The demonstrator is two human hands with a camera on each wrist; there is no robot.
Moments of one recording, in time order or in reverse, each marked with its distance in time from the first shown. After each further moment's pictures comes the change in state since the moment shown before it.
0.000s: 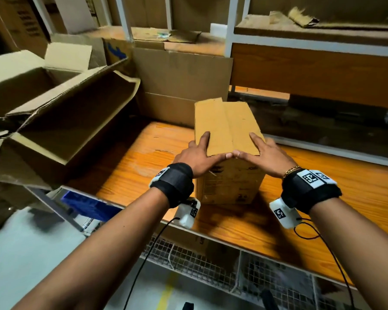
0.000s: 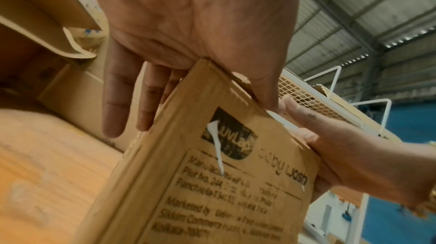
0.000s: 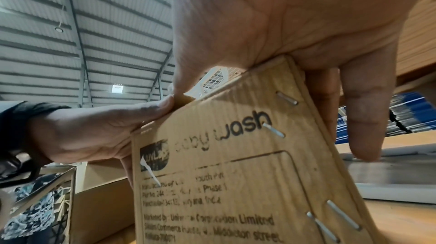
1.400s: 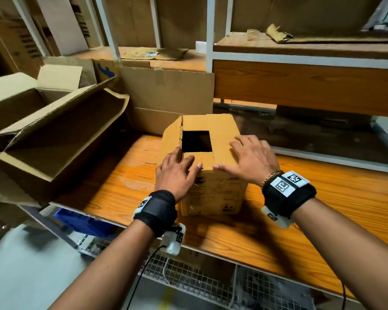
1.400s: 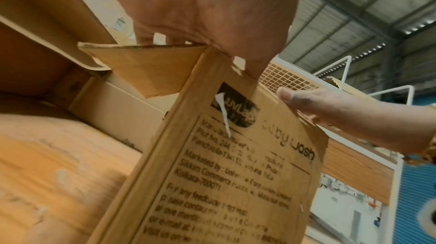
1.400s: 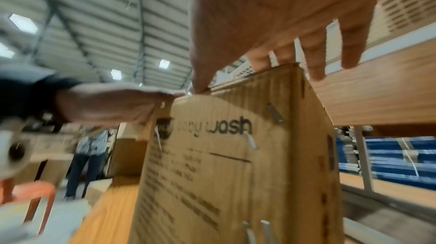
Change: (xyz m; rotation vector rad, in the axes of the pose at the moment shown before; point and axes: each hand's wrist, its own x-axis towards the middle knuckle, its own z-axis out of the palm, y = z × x) left_hand -0.021 -0.001 0.023 0.162 0.299 0.060; right_hand 0.001 0.003 -0.016 -0.421 0.354 -0.341
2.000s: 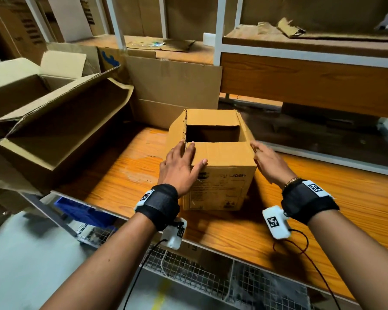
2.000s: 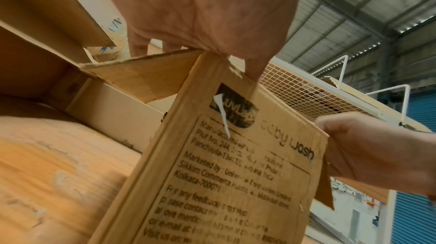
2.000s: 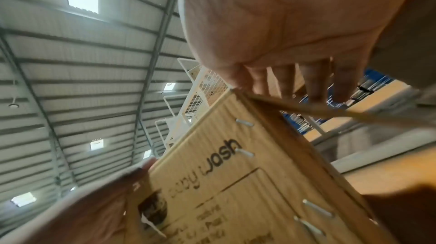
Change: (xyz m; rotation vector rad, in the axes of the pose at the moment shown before) left_hand 0.003 -0.004 0.006 -0.064 -0.038 -0.015; right_hand -0.011 0.035 0.020 0.764 -0.167 0.333
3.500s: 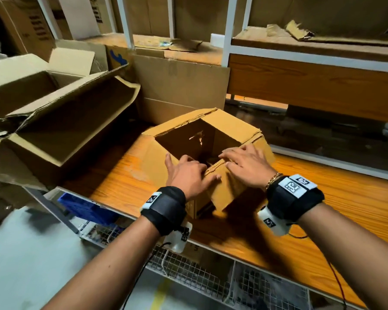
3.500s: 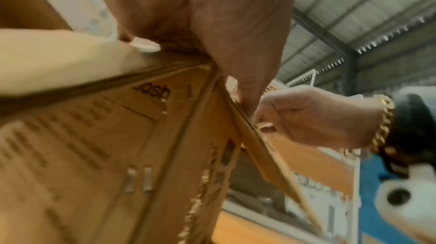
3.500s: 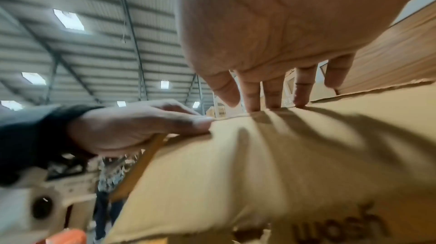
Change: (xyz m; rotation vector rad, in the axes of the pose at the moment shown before) left_hand -0.018 0.017 -0.021 0.295 -0.175 0.092; right_hand -0.004 -0.051 0.034 -0.567 -0.158 -0.371
